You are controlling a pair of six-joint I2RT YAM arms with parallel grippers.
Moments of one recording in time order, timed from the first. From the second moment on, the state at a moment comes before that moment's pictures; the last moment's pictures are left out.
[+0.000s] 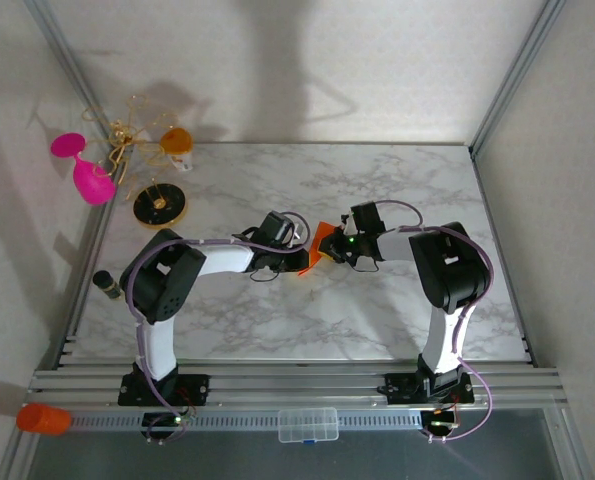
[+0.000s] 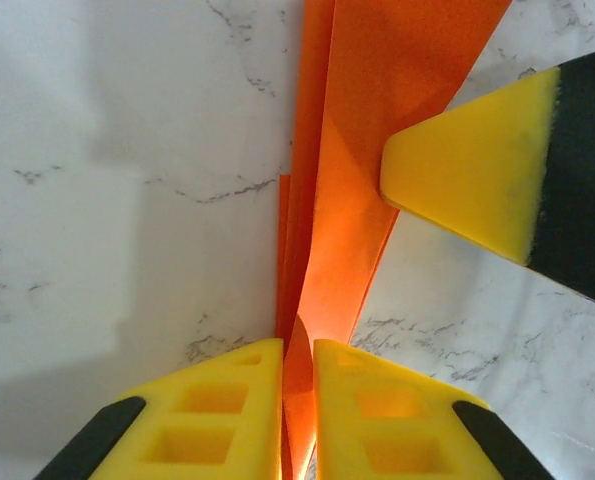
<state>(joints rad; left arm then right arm) -0.62 1.93 1.06 -0.04 0.32 -0.65 0.41 1.93 0.95 0.05 -0.59 0.82</state>
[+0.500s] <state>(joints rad) -0.63 1.84 1.07 -0.09 0.25 -0.65 0.41 1.93 0.97 0.02 -0.59 0.82</state>
